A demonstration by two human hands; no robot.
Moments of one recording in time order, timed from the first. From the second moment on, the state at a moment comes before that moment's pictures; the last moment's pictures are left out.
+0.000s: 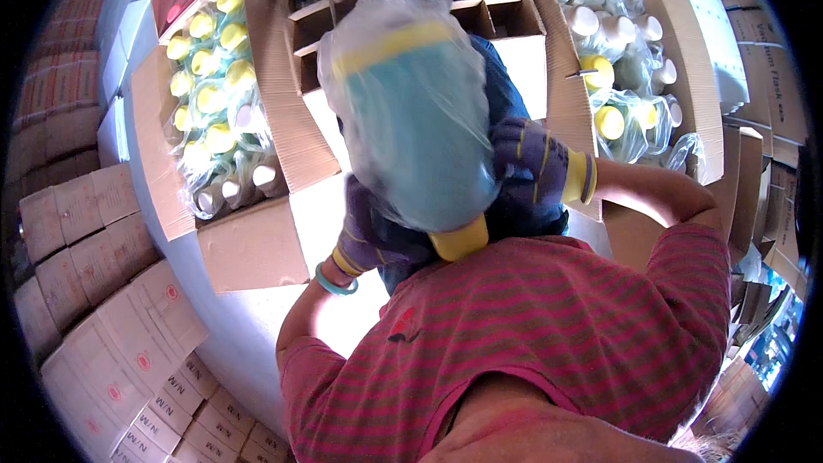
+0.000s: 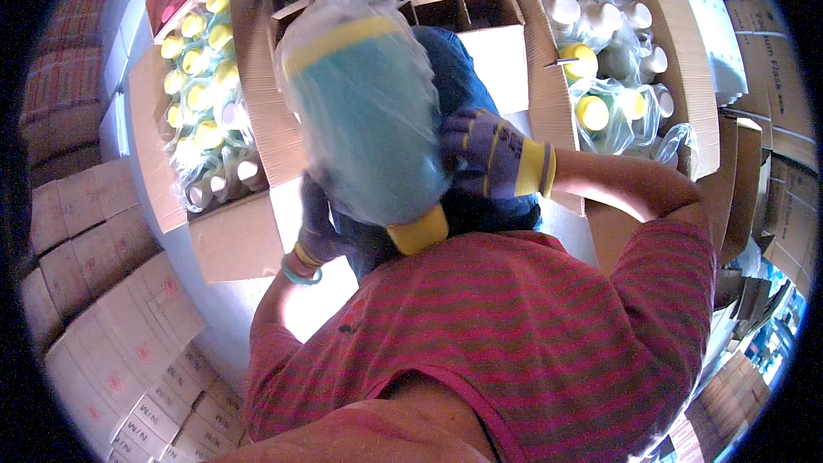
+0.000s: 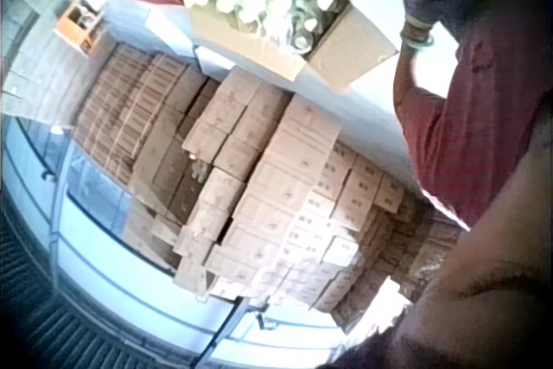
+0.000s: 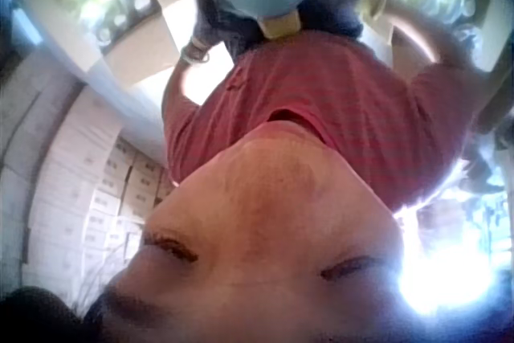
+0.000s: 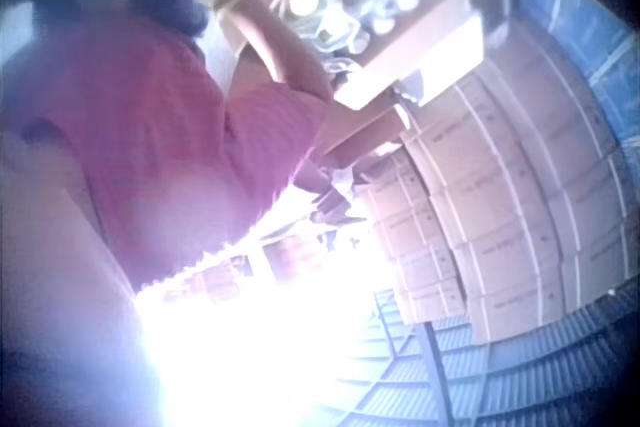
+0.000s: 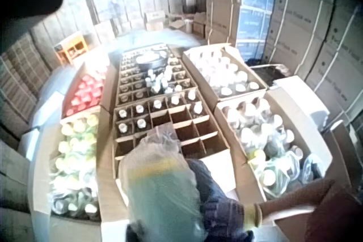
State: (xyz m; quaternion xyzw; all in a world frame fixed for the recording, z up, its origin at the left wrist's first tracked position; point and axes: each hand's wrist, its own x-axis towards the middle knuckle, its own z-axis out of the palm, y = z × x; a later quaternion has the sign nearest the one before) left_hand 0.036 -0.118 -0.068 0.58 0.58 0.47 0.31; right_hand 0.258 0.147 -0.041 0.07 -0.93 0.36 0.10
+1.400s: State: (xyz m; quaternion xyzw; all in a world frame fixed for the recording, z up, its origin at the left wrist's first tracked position) left_hand 0.065 -0.029 0.048 0.51 0.52 0.68 -0.04; right_hand 0.222 0.108 -0.011 -0.06 -0.81 0.43 0.41
